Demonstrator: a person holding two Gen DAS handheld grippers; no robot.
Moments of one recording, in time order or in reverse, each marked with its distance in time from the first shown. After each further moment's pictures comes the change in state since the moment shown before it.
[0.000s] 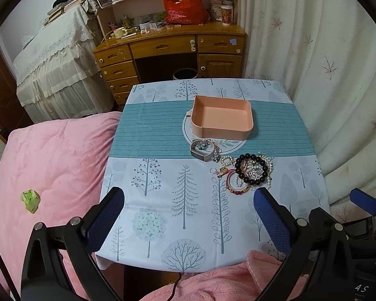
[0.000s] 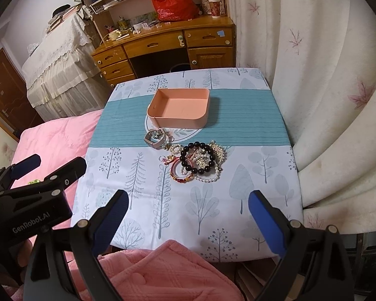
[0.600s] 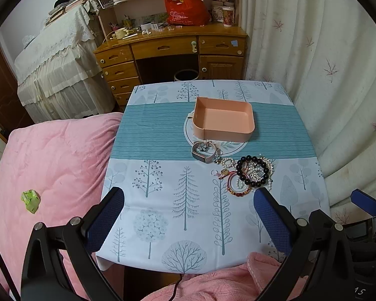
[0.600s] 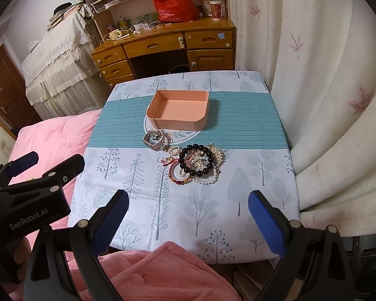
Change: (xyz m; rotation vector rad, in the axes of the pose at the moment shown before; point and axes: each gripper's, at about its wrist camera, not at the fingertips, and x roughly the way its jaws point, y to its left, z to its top) left arm -0.002 0.001 0.001 -0.003 -0.007 0.005; right arm 0.000 0.002 0.003 -0.013 -0.001 -0.013
